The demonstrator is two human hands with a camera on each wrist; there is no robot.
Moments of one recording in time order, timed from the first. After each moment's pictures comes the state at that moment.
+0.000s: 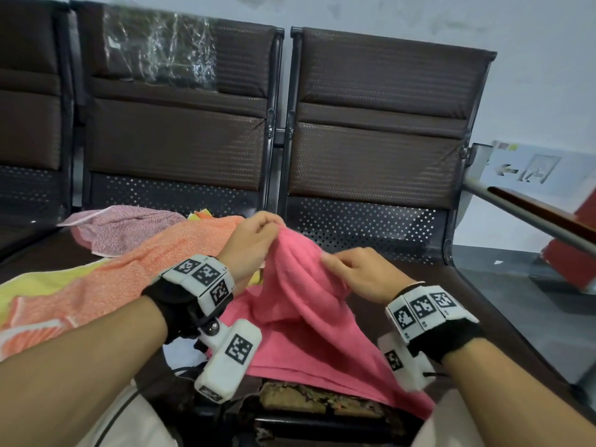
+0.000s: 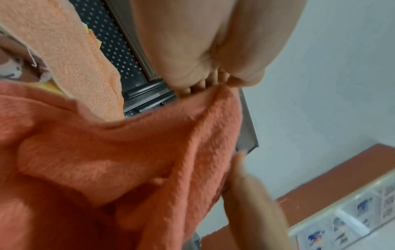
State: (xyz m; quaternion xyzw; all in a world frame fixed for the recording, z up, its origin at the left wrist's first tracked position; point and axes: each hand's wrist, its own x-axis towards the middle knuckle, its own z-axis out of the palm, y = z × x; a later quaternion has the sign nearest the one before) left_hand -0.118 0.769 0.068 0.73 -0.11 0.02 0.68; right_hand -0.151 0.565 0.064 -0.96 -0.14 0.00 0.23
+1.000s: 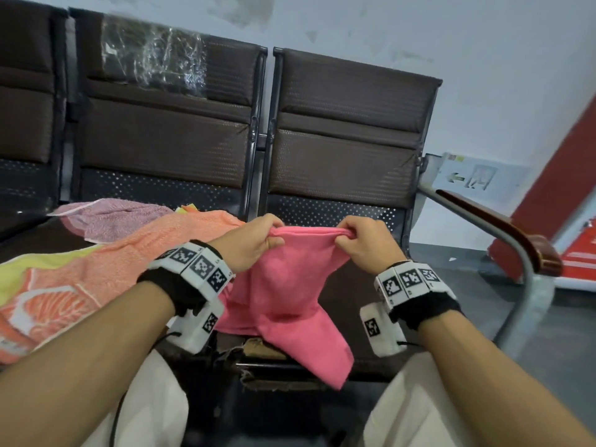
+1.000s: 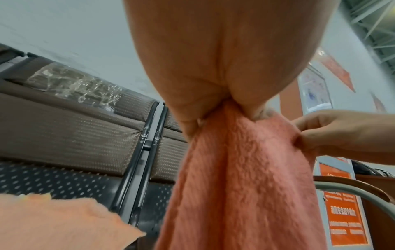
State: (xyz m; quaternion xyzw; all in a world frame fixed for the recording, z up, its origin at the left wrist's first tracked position) left_hand -0.167 0.774 0.086 0.88 -0.33 0.00 0.34; right_hand -0.216 0.550 0.106 -0.96 -0.02 -0.17 0.20
